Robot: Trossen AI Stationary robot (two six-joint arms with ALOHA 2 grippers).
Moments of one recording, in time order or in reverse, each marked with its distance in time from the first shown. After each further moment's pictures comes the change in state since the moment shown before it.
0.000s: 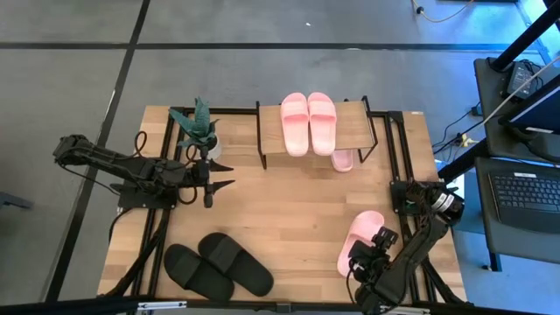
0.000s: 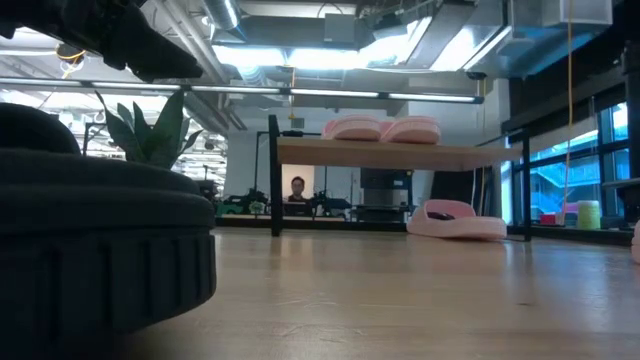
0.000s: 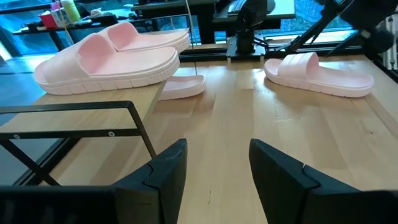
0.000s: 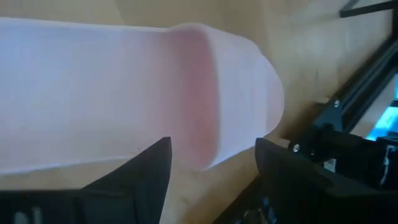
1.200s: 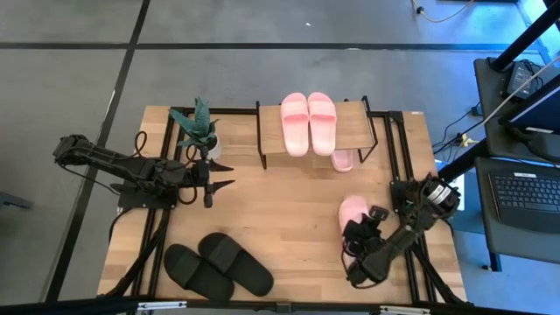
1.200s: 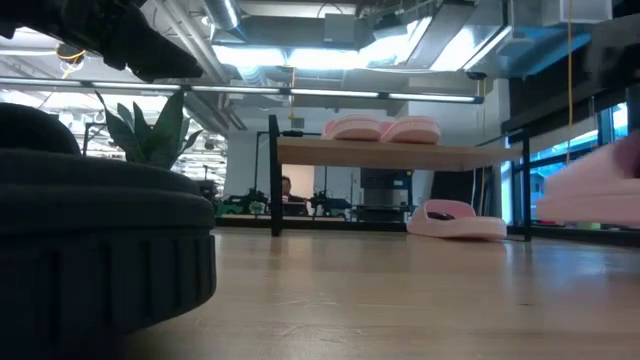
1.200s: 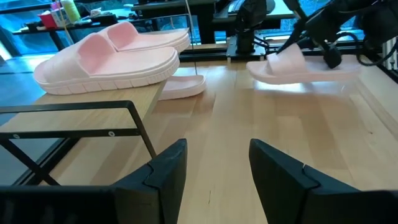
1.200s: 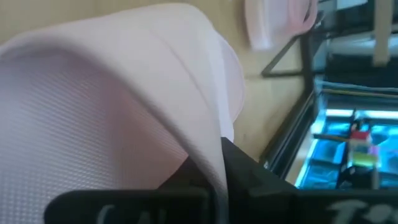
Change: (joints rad) left arm 0.000 0.000 0.000 0.000 0.000 -0.001; right arm -0.126 -0.037 -0.233 -0.002 0.276 -0.112
